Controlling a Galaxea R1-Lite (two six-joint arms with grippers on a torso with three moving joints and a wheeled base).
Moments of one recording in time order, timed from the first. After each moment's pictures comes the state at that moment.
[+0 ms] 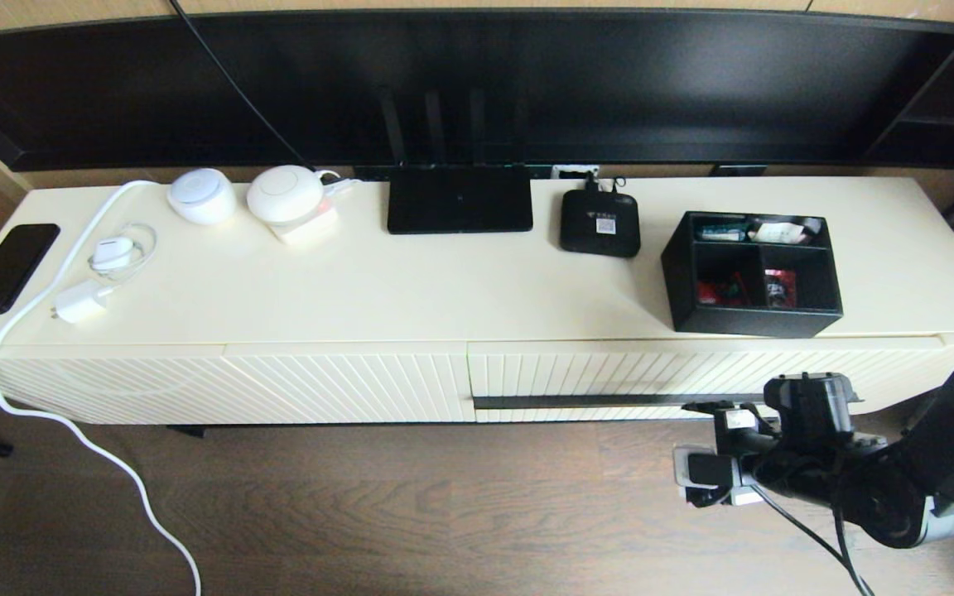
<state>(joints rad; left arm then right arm) 0.00 0.00 0.00 0.00 0.00 0.04 0.14 2.11 -0.62 -0.86 0.15 -1.46</state>
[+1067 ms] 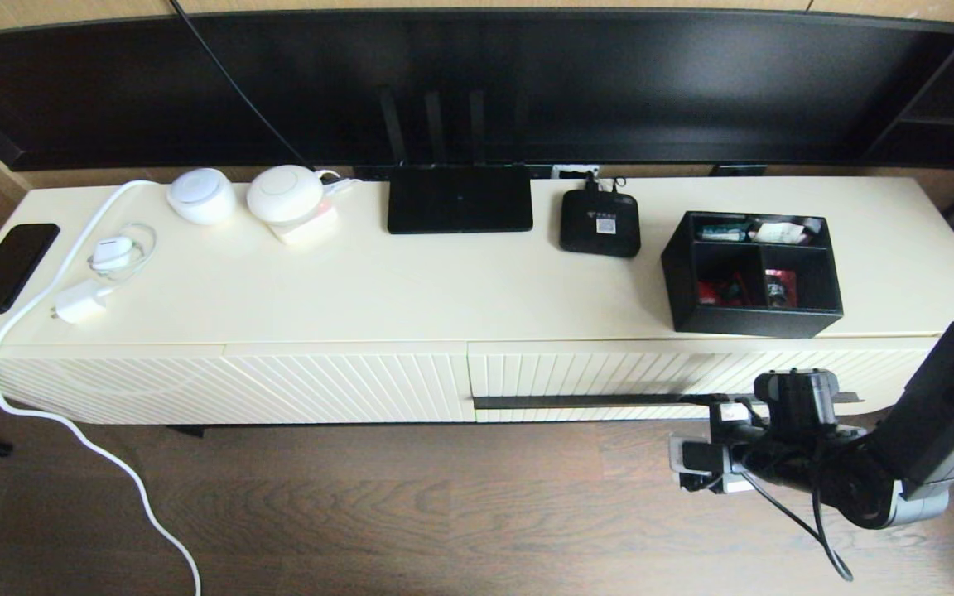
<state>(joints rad) 0.00 0.00 0.00 0.00 0.00 0.04 0.10 2.19 -0.71 -0.87 0.16 -1.46</state>
